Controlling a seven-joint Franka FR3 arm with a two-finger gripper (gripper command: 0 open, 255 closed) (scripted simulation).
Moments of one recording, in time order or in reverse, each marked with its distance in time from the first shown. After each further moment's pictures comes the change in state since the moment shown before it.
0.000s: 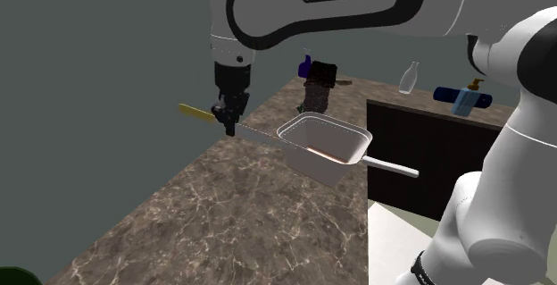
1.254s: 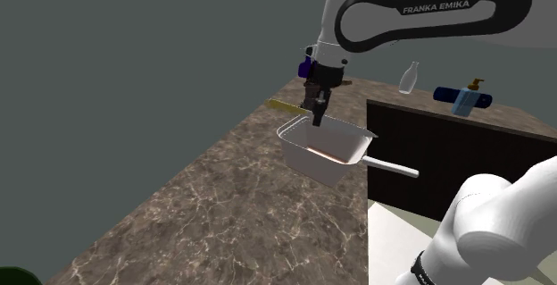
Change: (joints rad) arm -0.153 -0.493 -0.254 -0.511 0.021 0.018 -0.411
